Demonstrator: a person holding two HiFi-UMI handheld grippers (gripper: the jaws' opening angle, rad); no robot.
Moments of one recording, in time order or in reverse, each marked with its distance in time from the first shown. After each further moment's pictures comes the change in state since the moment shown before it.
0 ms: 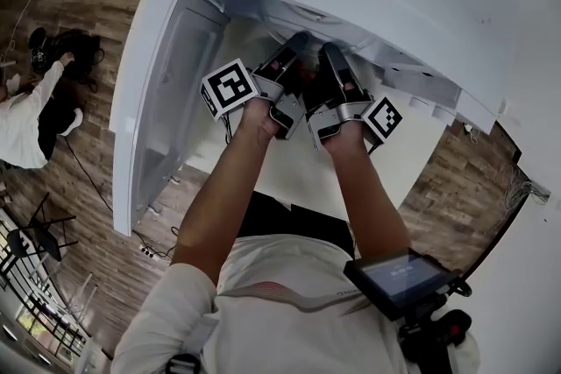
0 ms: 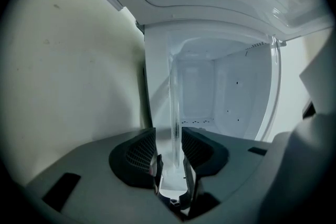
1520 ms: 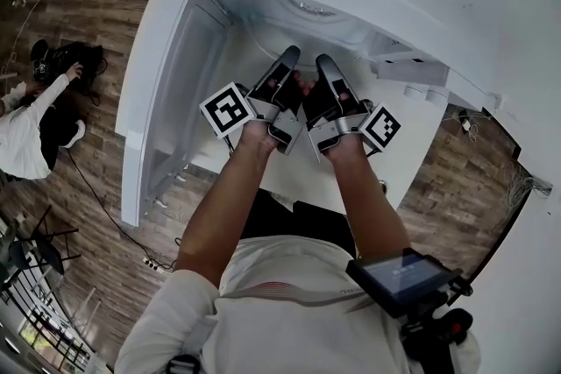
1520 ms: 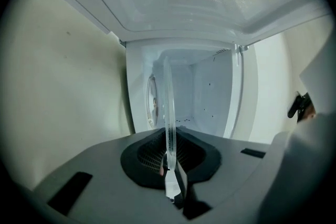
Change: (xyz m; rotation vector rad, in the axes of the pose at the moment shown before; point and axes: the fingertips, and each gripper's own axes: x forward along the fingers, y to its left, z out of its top) left arm -0.040 -0.044 -0.015 0.039 -0.046 -0.176; right arm -0.025 0.038 -0.029 -0.114 0.053 0.113
